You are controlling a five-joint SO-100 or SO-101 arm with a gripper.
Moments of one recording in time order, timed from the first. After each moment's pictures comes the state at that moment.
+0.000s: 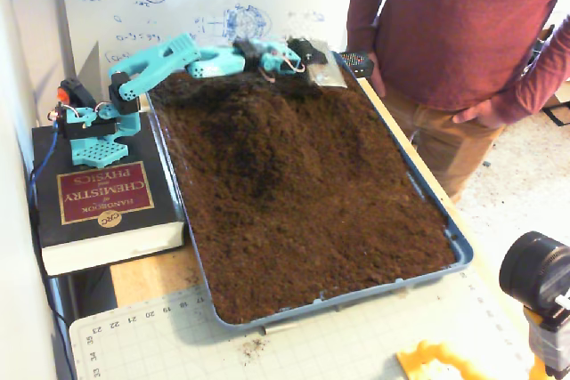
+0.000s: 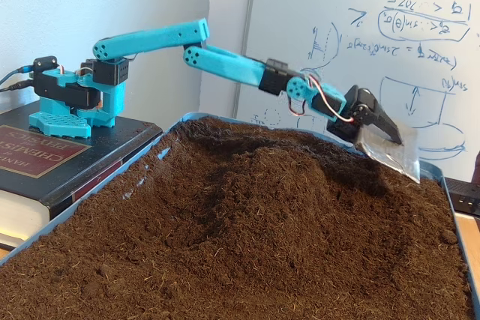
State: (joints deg) arm -10.4 17.5 31.6 -2.5 16.7
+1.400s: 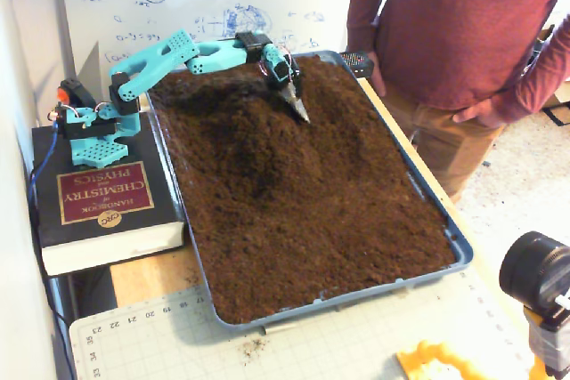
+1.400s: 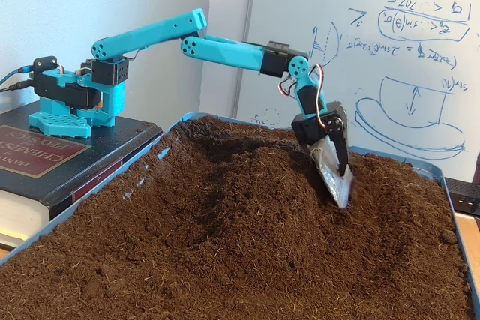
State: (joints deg) arm -8.3 25.9 31.2 55.0 3.7
